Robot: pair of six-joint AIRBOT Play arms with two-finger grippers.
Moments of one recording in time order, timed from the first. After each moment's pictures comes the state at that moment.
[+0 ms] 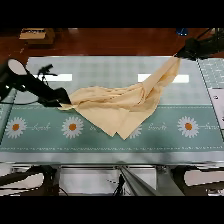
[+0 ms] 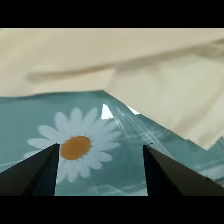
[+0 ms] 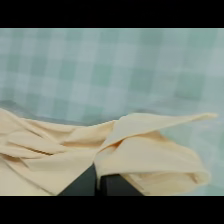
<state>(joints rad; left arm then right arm) -0.01 -1.39 1.12 1.11 -1.39 -1.48 -0.21 -1.60 1.79 -0.93 1.39 1.30</state>
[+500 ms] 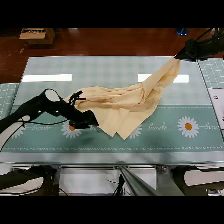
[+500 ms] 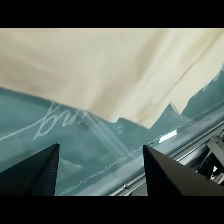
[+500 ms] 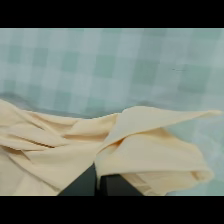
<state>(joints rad) -0.28 -1.39 0.79 0.77 -1.13 -1.45 -0.21 -1.60 1.79 -0.93 1.41 1.30</state>
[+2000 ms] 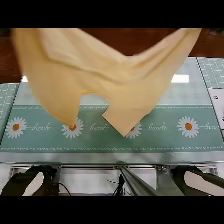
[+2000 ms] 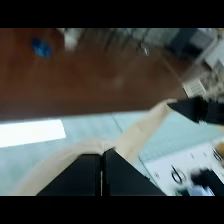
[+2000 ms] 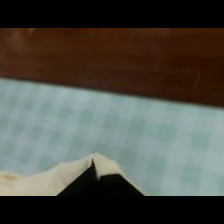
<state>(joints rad) 0.10 -0.79 1.43 0.58 -0.97 -1.32 -0.21 -1.27 1.80 -0.84 1.19 1.27</state>
